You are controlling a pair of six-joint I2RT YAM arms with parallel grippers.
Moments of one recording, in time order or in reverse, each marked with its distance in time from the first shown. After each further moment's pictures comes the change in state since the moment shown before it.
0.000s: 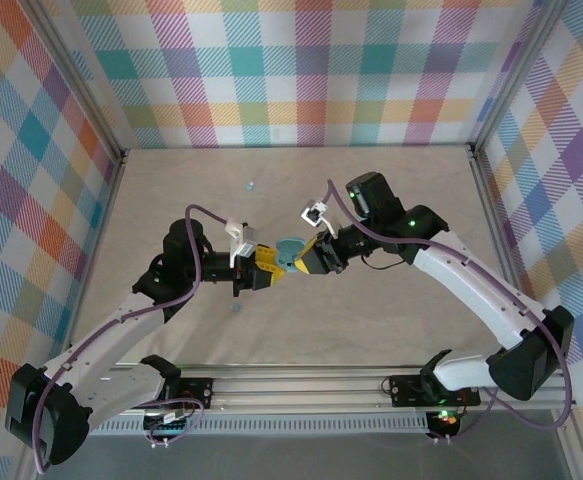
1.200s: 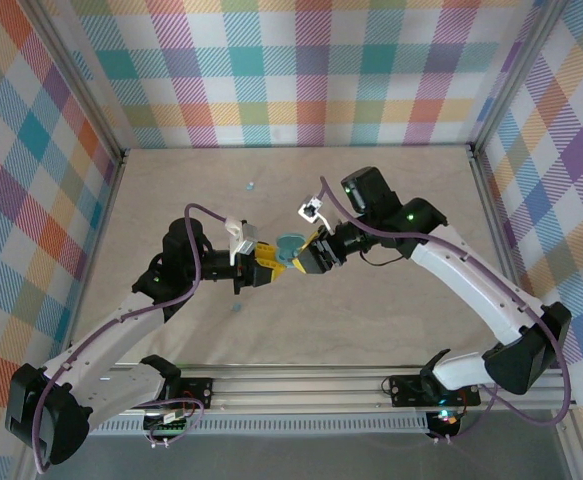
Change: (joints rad) left arm 0.000 0.002 0.007 0.003 -0.034 0.000; right arm 0.009 0.038 0.098 -0.091 0.098 0.006
